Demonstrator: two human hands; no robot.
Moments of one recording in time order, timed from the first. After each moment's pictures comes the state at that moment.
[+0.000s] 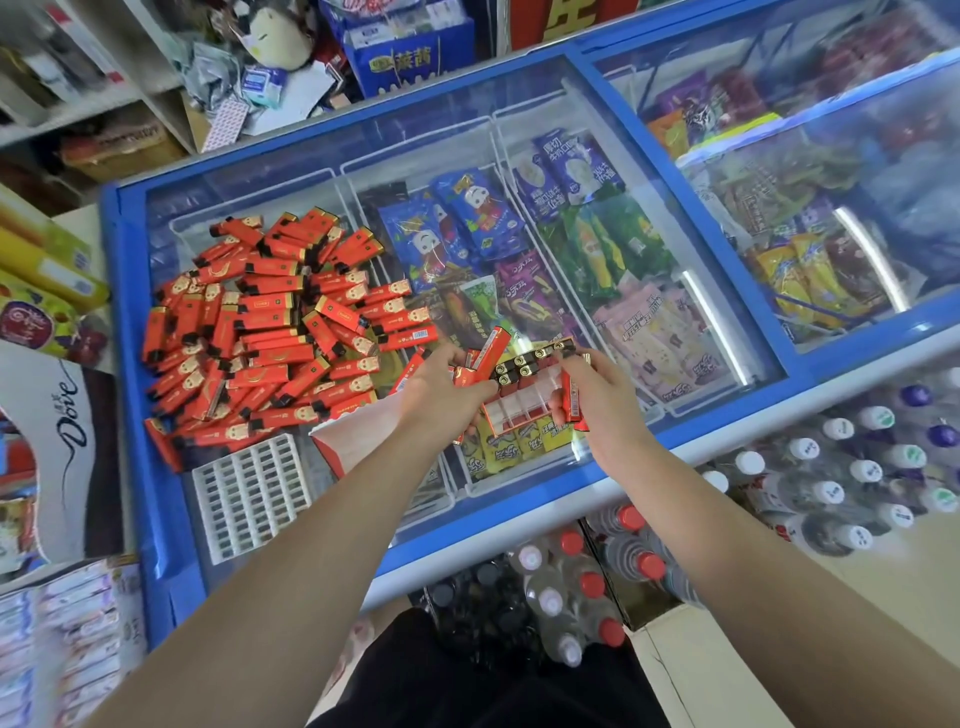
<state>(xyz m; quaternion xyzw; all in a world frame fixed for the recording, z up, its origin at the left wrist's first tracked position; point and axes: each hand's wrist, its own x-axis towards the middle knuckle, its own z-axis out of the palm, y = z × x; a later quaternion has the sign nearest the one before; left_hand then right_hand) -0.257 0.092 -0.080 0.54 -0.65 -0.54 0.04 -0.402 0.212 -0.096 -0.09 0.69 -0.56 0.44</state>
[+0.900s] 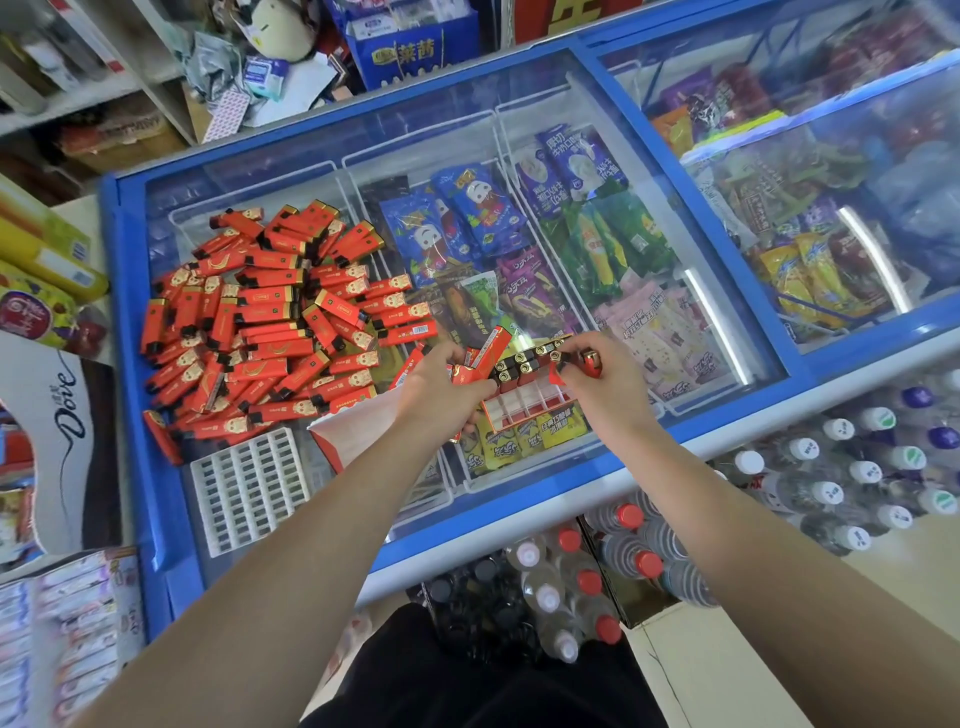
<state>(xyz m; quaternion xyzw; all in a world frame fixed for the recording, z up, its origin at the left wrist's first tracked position) -0.256 0.093 -0.076 0.54 -0.64 -0.54 0.03 -0.418 0.211 -0.099 -0.27 0.80 -0.43 0.31</state>
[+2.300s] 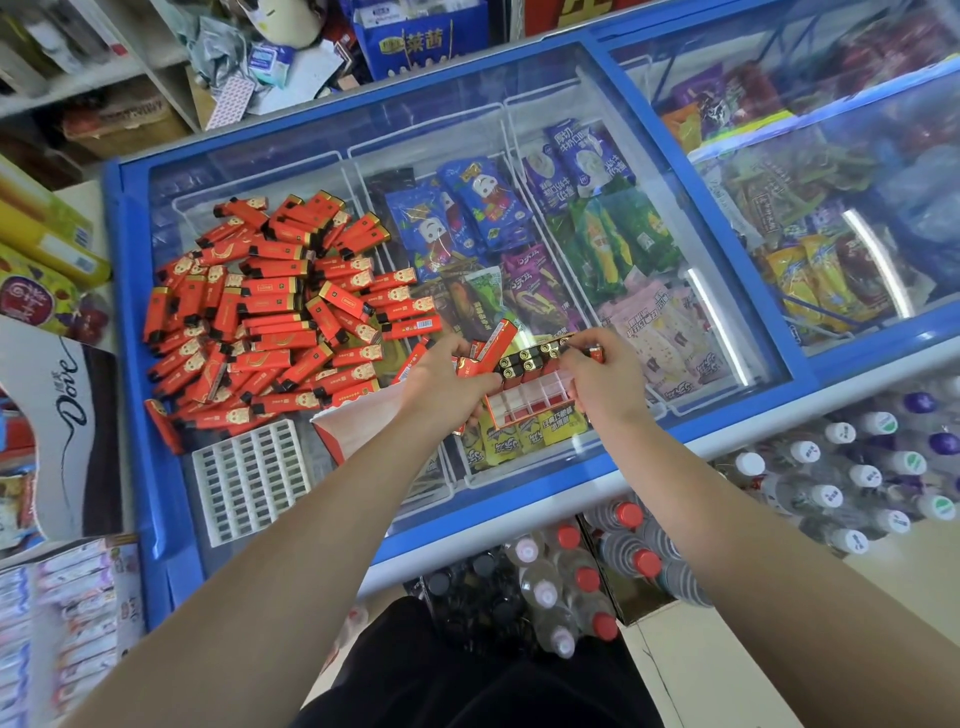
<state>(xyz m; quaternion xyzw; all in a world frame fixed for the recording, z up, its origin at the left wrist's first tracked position) -0.257 0.092 -0.073 0.54 -0.64 -0.54 0.03 -0.414 0.195 -0.108 -0.15 0.79 -0.48 0.34</state>
